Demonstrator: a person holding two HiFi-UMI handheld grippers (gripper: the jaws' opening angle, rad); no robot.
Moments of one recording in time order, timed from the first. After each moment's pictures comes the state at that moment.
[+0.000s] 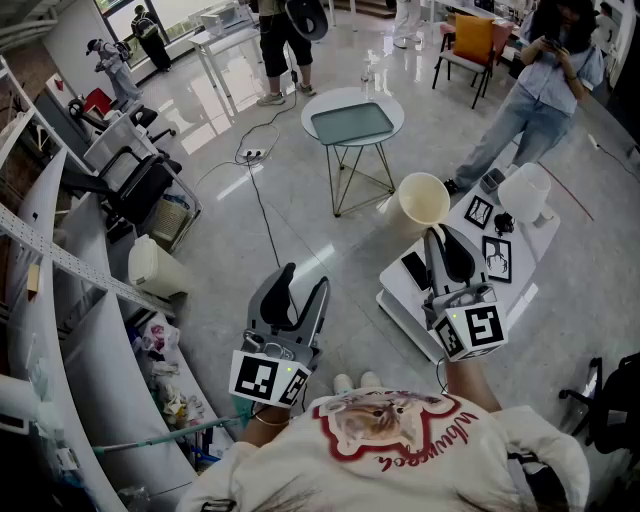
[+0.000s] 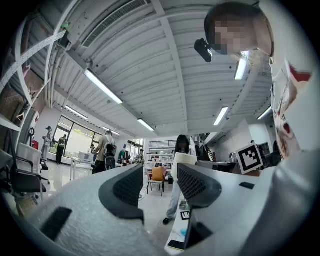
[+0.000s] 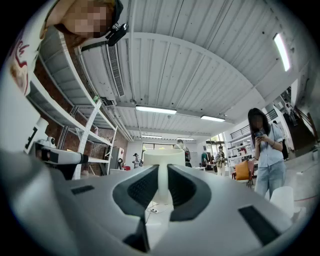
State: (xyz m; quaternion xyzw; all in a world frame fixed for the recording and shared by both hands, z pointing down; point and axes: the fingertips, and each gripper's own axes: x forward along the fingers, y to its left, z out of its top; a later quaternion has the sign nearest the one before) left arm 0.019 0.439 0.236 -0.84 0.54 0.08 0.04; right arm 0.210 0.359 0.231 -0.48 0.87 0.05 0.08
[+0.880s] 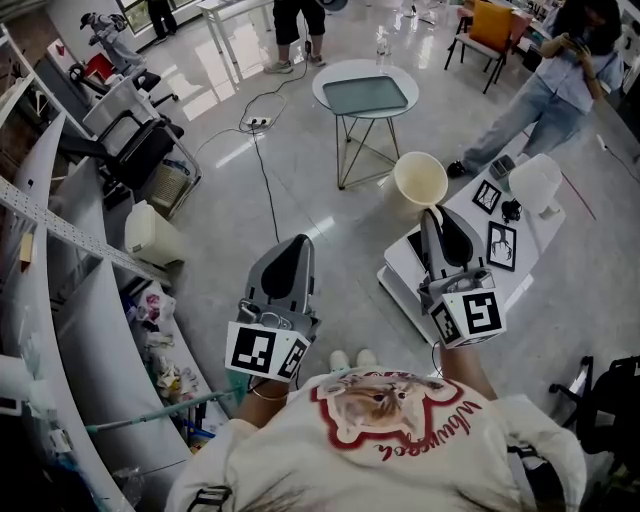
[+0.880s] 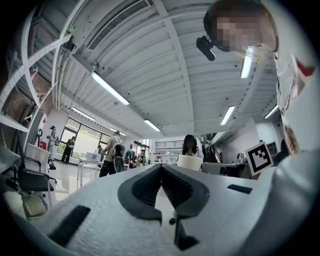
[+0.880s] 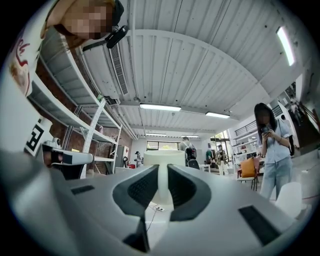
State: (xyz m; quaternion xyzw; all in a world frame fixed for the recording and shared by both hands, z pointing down) left arm -0.025 0.423 0.236 -0.82 0.57 0.08 0.04; right arm 0.159 0.357 0.236 -0.46 0.88 0.05 0.08
